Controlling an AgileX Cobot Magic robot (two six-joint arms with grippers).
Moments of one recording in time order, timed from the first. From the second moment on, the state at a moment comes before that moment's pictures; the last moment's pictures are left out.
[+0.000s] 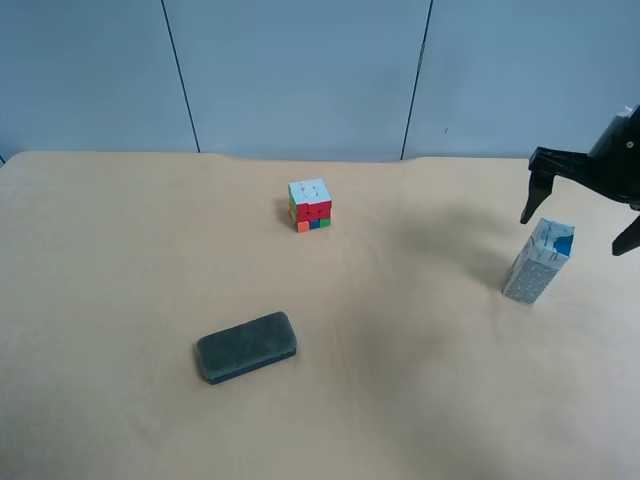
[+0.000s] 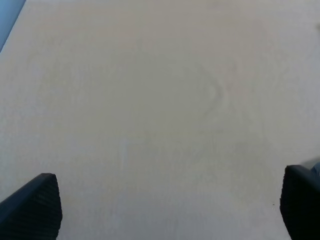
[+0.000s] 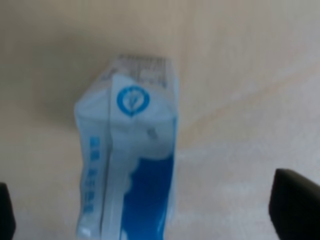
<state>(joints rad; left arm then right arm) 0.11 0.00 -0.51 -0.04 1.05 0.02 -0.10 1.68 -1.12 0.10 0.94 0.35</state>
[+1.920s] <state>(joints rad) 0.11 0.00 -0.51 -0.04 1.05 0.02 -0.07 1.80 -1.12 0.15 0.89 0.32</state>
